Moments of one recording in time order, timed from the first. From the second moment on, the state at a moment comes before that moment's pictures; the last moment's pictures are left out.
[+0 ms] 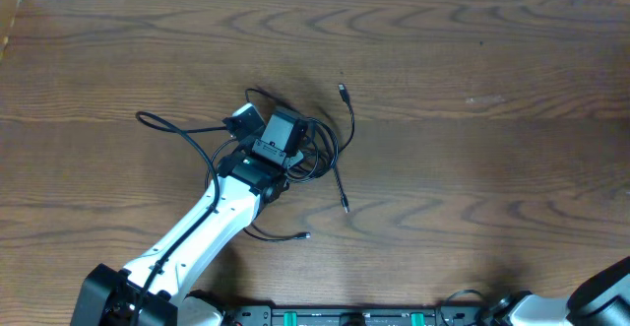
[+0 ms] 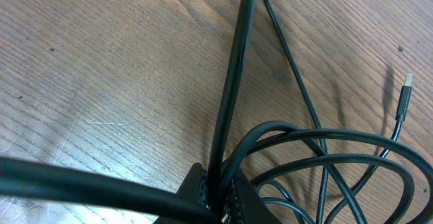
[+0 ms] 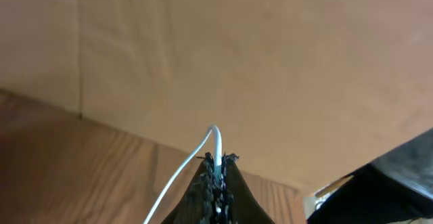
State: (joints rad) left arm -0.49 1.42 0.85 -0.49 -0.34 -1.03; right arm -0.84 1.58 0.99 0.18 0.69 -0.11
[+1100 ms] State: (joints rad) left arm -0.49 1.42 0.85 -0.49 -0.34 -1.03; right arm -0.95 1.91 1.28 -0.04 0.35 -0.06
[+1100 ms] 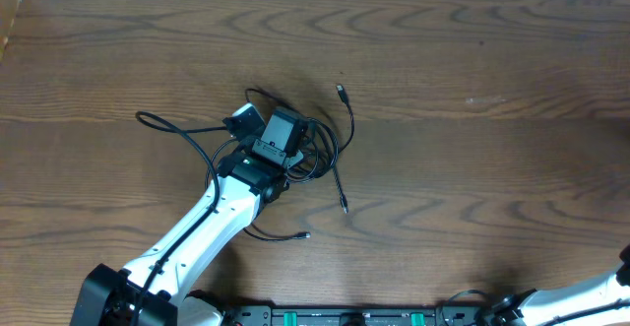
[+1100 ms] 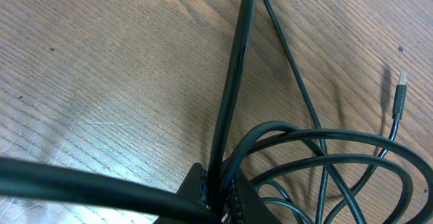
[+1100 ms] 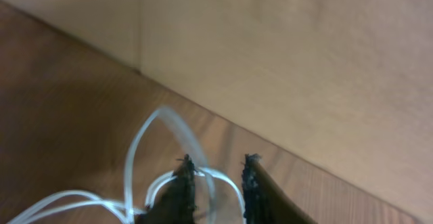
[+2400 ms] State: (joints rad) left arm -0.49 1.39 0.85 0.05 0.50 -0.80; right arm -0.50 1.29 1.28 -0.83 -0.77 0.46
